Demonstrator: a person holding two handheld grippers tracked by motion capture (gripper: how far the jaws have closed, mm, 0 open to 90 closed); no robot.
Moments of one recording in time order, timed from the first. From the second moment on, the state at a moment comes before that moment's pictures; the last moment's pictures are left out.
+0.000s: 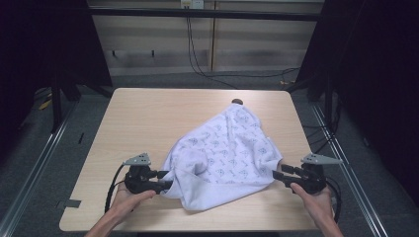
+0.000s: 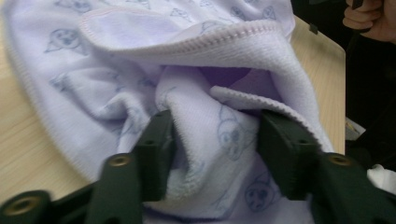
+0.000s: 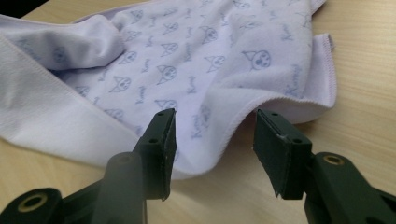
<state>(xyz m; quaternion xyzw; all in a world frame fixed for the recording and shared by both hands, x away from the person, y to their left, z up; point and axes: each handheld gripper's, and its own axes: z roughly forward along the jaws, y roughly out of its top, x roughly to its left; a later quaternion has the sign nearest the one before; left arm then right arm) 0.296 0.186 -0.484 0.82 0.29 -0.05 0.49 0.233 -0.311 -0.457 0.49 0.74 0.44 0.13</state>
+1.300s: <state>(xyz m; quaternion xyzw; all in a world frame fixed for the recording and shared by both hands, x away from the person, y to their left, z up) 0.277 0.179 -0.483 0.84 0.27 -0.07 0.47 0.227 -0.242 -0.458 0.40 0.79 0.46 0.07</state>
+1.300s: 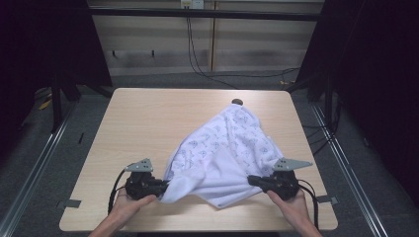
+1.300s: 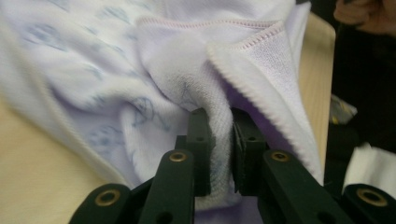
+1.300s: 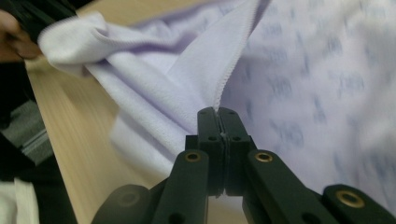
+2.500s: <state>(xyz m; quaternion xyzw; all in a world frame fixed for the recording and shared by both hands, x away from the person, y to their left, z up) 0.277 0.155 -0.470 0.83 0.23 -0.07 0.51 0.345 -0.223 -0.505 0.44 0.79 0.42 0.06</state>
